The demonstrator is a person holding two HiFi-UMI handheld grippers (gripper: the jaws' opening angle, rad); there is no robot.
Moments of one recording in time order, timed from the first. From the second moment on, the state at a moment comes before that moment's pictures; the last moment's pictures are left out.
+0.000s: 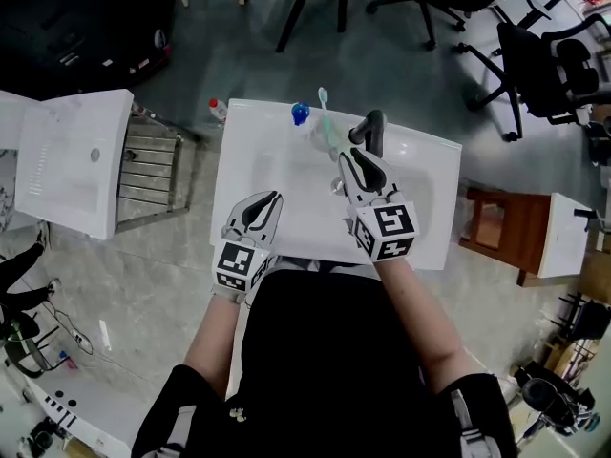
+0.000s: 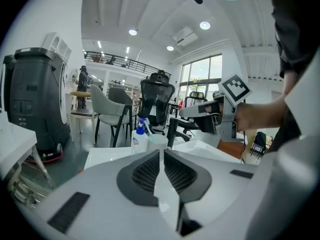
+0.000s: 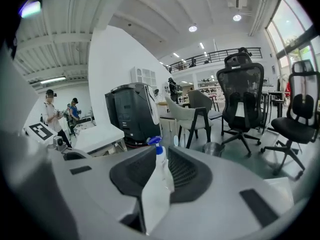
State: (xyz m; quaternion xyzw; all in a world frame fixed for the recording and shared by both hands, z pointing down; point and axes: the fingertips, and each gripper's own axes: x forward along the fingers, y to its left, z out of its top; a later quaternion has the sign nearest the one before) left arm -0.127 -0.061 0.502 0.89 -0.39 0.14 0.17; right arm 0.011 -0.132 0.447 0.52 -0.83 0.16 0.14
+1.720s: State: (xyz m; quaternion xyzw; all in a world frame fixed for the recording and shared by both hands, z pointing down) left arm -0.002 -0.030 0.431 0.92 -0.36 0.11 0.14; right arm 0.140 -0.011 0.416 0.50 -0.84 0.17 0.07
